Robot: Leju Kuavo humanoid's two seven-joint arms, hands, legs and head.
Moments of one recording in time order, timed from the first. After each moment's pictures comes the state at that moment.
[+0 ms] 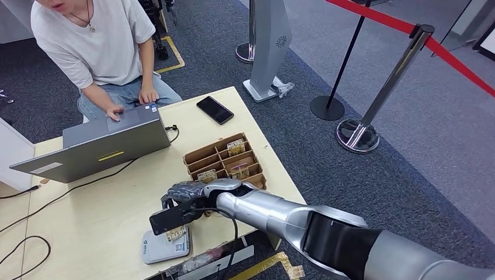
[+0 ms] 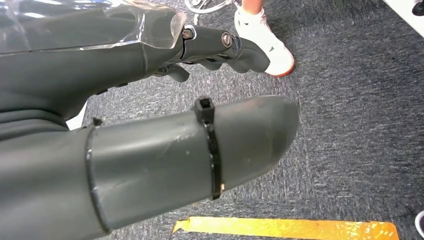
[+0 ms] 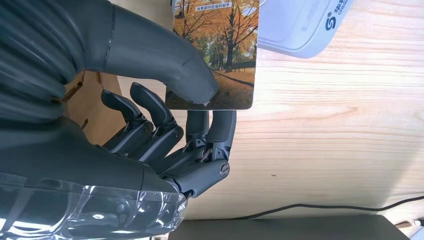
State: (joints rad) left arm -0.08 -0.15 0.79 -0.21 -1.02 0.47 0.02; right arm -0.68 -0.04 0.88 -0.78 0.40 0.26 -0.21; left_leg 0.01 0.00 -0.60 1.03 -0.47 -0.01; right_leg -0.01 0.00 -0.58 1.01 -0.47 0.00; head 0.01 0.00
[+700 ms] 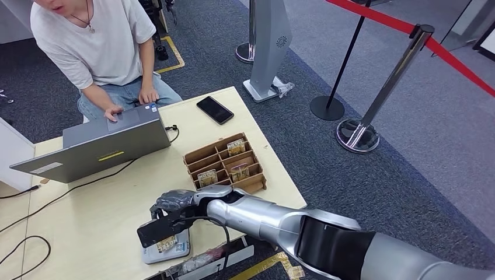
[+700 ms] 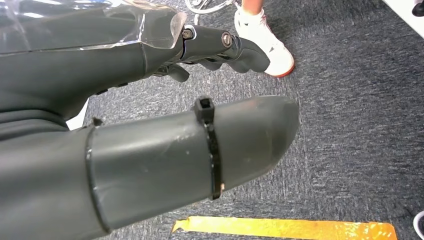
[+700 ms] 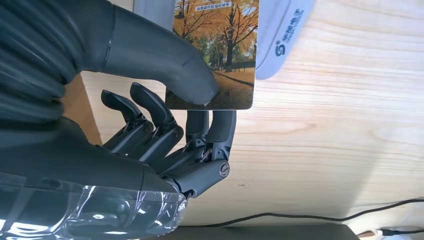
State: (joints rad) left arm -0.09 -0.15 0.79 -0.21 -1.03 0.47 0.04; right arm -0.68 0.01 0.91 -0.78 0.39 0.27 -0.20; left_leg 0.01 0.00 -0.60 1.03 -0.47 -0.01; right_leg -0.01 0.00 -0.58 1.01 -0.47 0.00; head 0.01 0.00
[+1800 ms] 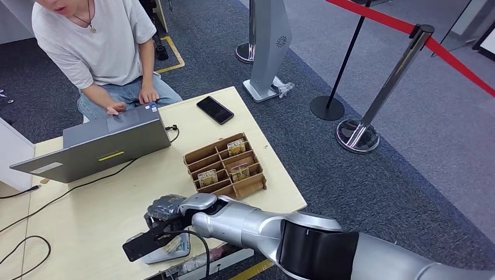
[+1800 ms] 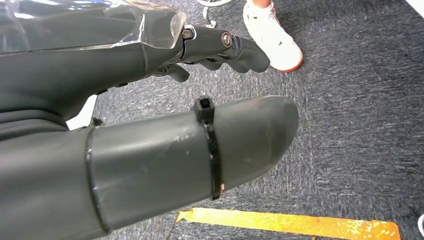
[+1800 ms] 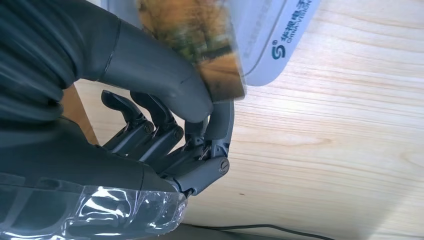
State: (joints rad) left arm -0.11 -0.17 0.79 -0.21 -1.01 0.49 0.09; right arm -0.74 0.14 1.00 -0.56 0.49 0.15 -0.13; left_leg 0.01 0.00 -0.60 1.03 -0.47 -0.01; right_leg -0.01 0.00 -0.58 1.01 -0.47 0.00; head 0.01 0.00
